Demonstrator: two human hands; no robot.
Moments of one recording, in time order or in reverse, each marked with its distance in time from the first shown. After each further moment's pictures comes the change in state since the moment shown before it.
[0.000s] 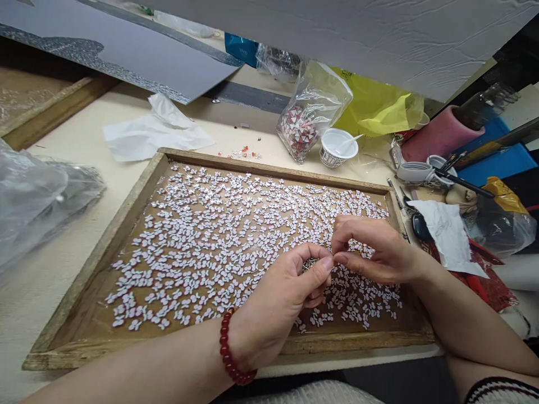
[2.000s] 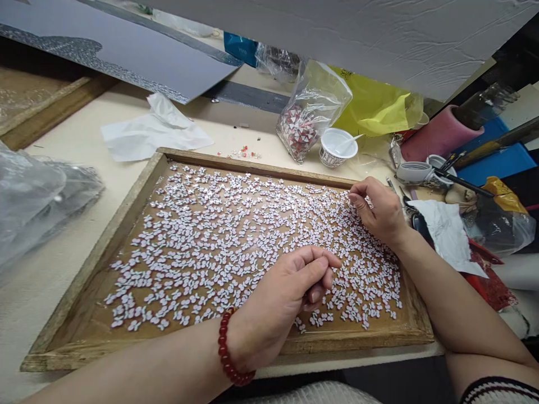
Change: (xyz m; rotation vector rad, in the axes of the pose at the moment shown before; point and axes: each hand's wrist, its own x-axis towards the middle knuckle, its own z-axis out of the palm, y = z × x) left_hand 0.002 0.000 -0.001 0.017 0.027 -0.058; right_hand -0.008 0.059 -0.016 -0.667 0.418 0.119
